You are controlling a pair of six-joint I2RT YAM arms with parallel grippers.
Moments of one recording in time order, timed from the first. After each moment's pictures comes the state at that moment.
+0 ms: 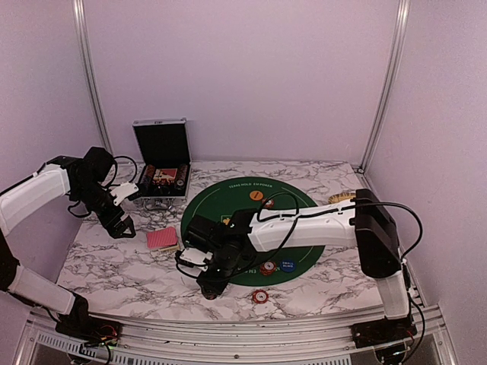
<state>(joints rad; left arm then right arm) -0.22 1.33 1.09 -1.02 0.16 0.60 1.23 2.17 1.74 -0.80 -0.11 0.07</state>
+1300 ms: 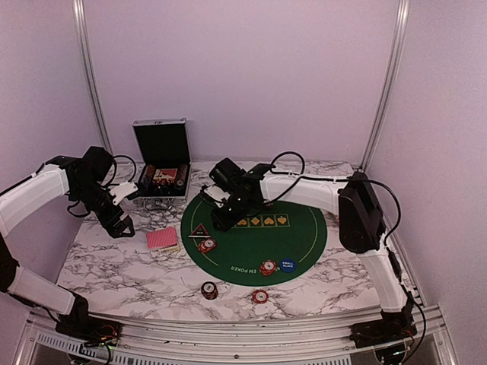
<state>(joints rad) -0.22 1.32 1.09 -1.02 0.15 0.59 0.90 2.33 2.04 -0.78 -0.04 0.07</state>
